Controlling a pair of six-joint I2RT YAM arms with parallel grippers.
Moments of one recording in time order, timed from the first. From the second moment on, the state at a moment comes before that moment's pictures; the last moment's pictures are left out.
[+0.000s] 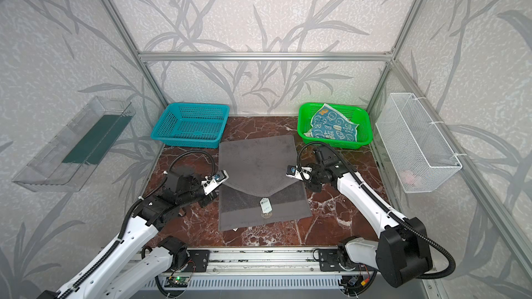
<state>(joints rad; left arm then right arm) -0.42 0.74 0.65 -0.61 0.19 0.61 0.35 1.24 0.89 -0.72 -0.34 -1.01</state>
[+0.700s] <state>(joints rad) -0.42 0.73 0.77 -0.68 0.19 0.59 0.37 1.12 0.95 -0.78 -0.31 -1.00</state>
